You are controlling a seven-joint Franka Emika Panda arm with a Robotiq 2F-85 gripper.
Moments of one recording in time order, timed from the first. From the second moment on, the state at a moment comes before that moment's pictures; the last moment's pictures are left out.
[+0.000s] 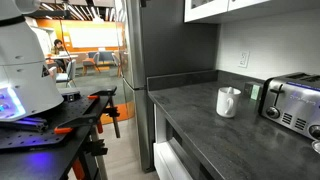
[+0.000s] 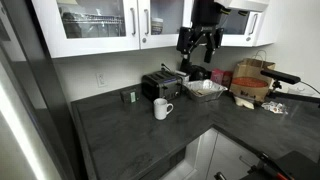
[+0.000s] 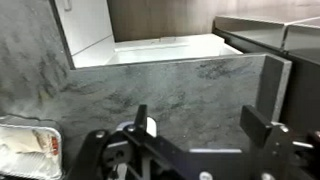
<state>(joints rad) 0.13 -0.59 0.15 -2.54 0.08 2.06 0.05</state>
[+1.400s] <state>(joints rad) 0.05 0.30 0.08 -2.14 0.03 2.80 -0.17</state>
